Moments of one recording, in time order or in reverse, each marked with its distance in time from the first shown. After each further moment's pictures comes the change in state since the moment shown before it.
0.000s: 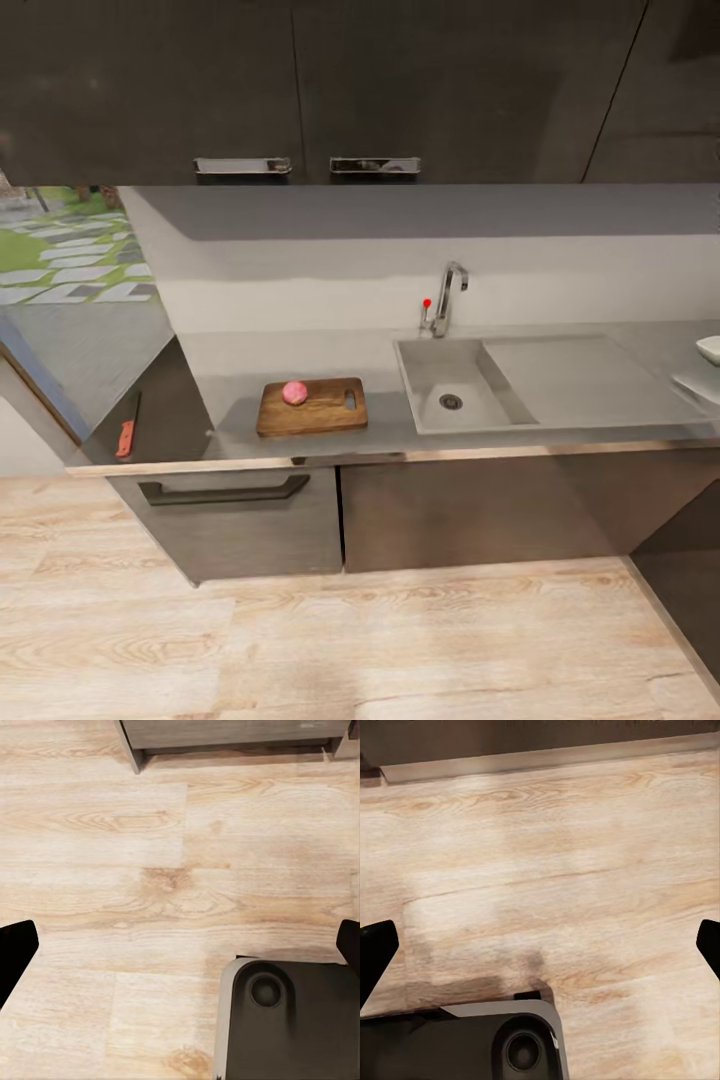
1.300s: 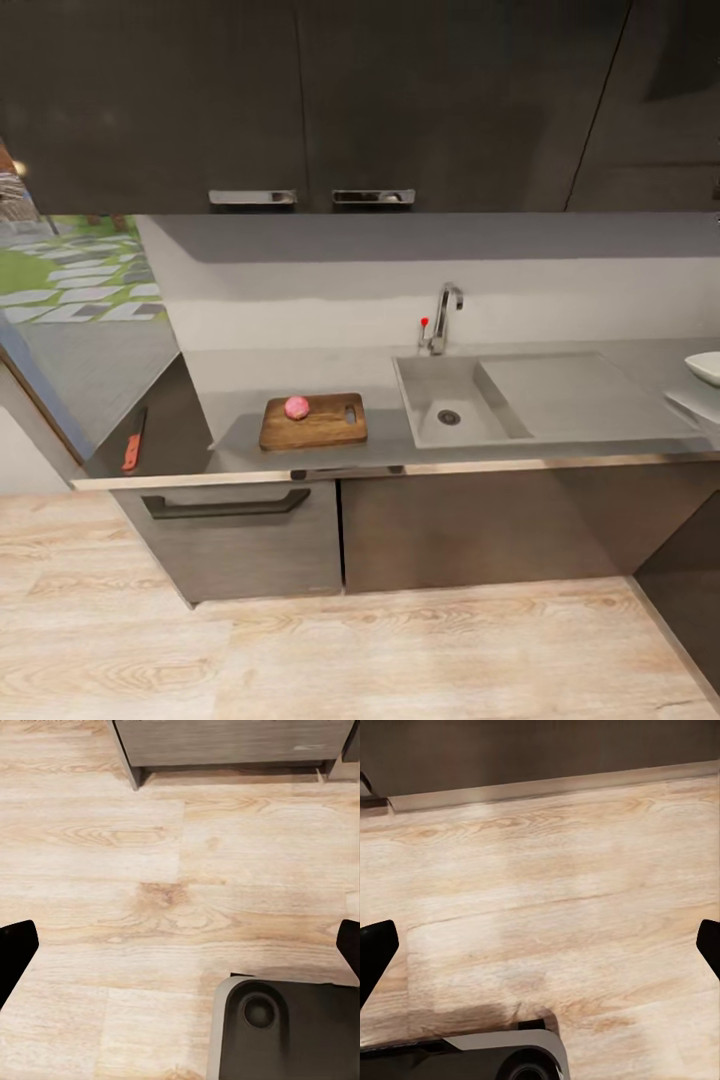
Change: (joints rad) left arm 0.000 -0.012 0.000 0.013 -0.001 0.000 0.002; right arm 0.000 0.002 0.000 0.001 0.000 -0.006 0.000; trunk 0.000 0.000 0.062
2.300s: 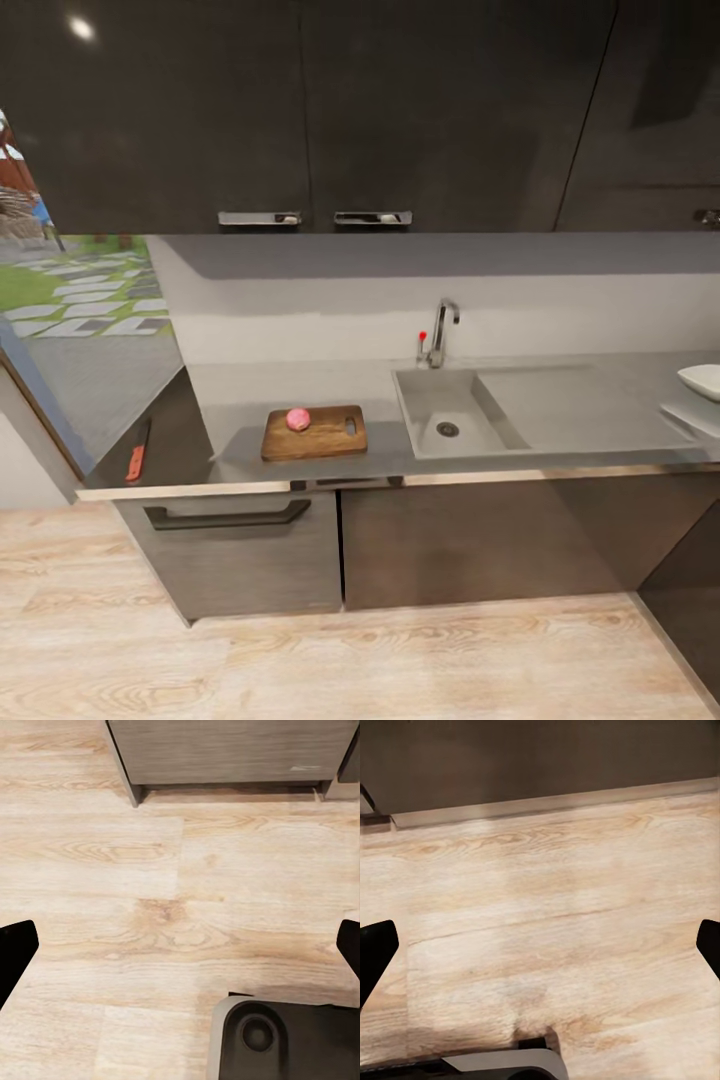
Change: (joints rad) left arm 0.000 0.000 0.000 0.001 0.000 0.000 0.000; right arm 0.000 0.000 0.000 0.007 0.001 0.000 0.000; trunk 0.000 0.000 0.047
